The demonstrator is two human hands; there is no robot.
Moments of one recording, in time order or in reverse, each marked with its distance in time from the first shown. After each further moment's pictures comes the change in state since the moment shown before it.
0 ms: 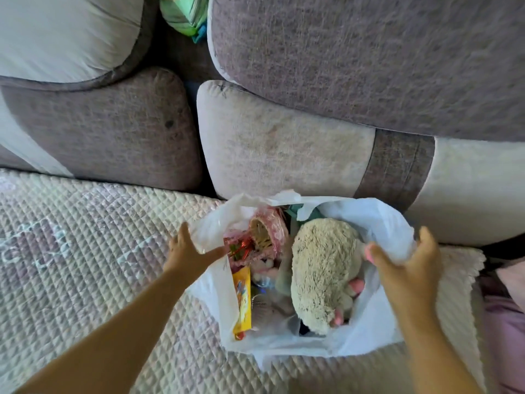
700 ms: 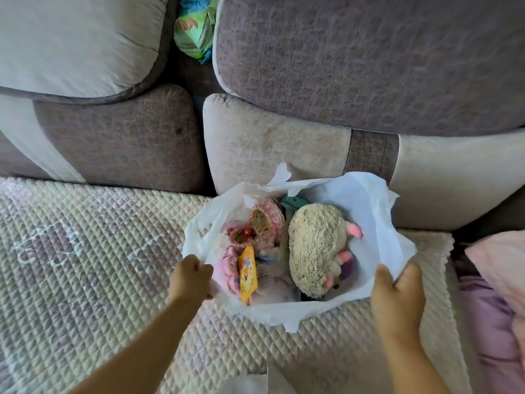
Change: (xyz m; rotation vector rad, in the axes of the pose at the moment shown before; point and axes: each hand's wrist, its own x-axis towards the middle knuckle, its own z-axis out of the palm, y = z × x) left_hand -0.098 -0.022 -0.005 -0.373 0.119 -0.043; right_hand -0.104 0.004 -0.040 0.226 0.104 0.069
